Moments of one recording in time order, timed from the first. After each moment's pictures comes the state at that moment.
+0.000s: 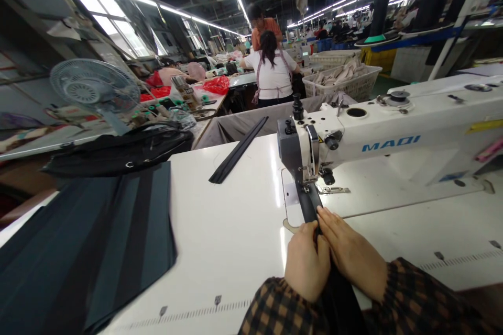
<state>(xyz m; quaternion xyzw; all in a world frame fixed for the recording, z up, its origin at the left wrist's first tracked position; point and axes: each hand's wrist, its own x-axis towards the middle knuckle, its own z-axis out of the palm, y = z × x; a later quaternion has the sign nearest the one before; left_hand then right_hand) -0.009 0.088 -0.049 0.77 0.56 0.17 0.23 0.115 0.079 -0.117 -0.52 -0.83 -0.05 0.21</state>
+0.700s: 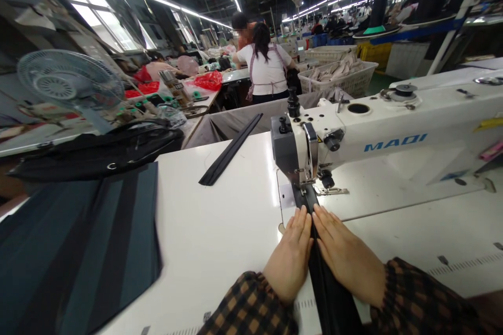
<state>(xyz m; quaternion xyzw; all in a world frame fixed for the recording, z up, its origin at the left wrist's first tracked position) -0.046 0.120 -0.086 0.93 0.36 0.11 0.07 0.107 0.087 -0.113 -0.55 -0.82 -0.06 0.18</state>
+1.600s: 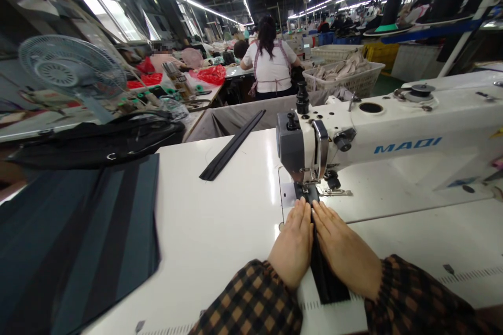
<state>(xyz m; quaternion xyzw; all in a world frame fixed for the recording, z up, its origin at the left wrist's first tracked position) -0.033 0.132 -0.086 0.90 0.40 0.13 0.04 0.107 0.101 -0.111 -0.53 -0.83 -0.07 0.18</state>
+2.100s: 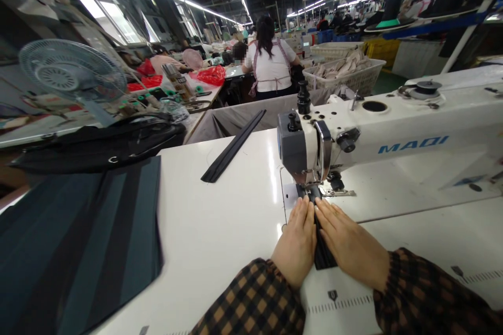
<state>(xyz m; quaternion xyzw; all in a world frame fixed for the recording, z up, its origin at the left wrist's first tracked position) -0.036 0.140 -0.095 0.93 0.37 0.08 0.03 0.116 0.107 -0.103 -0.51 -0.85 -0.06 0.14</state>
